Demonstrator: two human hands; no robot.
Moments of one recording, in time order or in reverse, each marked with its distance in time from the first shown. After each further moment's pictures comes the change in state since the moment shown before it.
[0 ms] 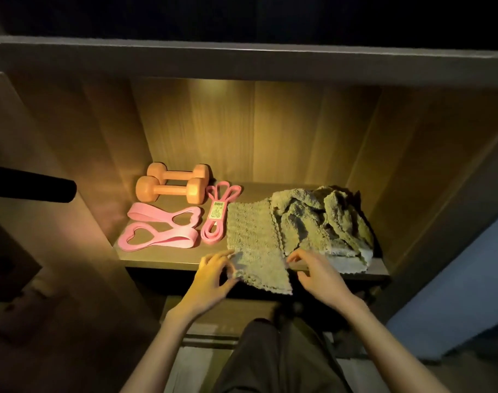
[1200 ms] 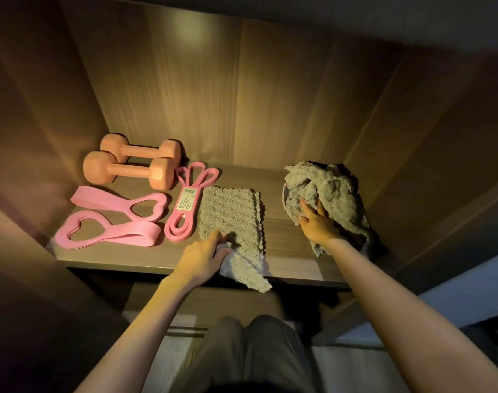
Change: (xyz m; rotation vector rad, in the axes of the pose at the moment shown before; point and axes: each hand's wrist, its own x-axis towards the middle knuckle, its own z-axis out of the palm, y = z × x) left_hand 0.089 -0.001 0.033 0.215 -0.048 -0.158; right_hand 0.151 0.100 -0.029 -0.186 -0.075 0.415
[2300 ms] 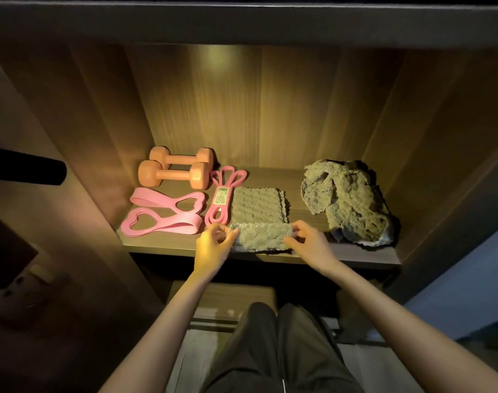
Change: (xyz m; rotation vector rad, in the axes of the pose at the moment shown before) left_hand -0.052 -0.008 -0.026 -0.675 0.337 -0.250; right_hand -0.139 -0.064 0.036 0.523 0.091 -0.377
